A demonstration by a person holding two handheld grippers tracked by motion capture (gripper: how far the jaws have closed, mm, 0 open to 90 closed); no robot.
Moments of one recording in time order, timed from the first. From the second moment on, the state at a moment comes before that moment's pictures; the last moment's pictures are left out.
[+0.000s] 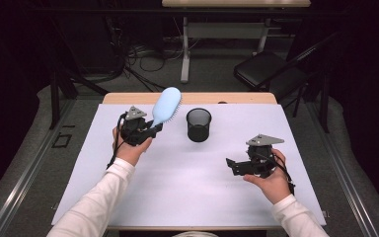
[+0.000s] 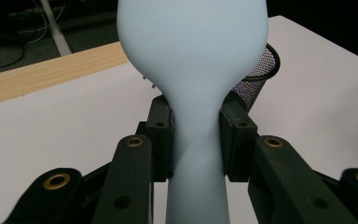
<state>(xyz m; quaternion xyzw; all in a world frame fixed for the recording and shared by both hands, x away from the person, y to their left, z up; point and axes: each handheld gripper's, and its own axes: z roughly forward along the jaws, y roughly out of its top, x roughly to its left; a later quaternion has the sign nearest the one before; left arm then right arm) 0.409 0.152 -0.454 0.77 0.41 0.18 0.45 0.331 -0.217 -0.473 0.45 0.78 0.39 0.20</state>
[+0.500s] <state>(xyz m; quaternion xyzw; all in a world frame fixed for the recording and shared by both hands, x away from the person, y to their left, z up) 0.410 0.149 -0.458 0.77 0.41 0.18 0.45 0.366 -0.204 -0.460 0.44 0.79 0.39 0.18</state>
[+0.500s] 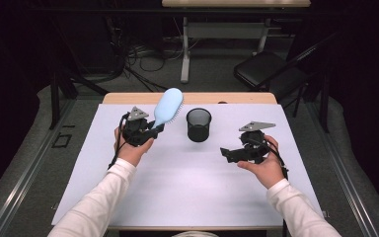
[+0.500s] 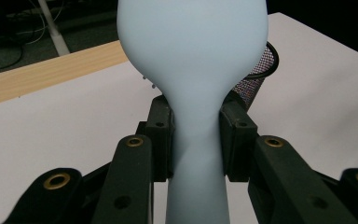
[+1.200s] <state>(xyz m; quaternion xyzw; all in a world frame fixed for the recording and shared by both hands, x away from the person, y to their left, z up) 0.411 0.143 -0.458 0.77 0.41 0.18 0.46 0.405 -0.180 -0.439 0.45 0.79 0.39 0.17</state>
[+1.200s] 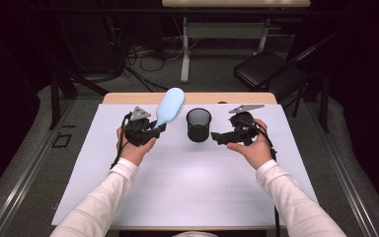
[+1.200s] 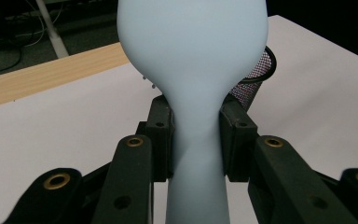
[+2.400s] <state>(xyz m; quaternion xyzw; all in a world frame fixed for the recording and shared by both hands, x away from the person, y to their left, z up) 0.404 0.092 -0.459 0.78 0.36 0.17 0.47 0.425 -0.150 -0.407 0.44 0.77 0.43 0.14</state>
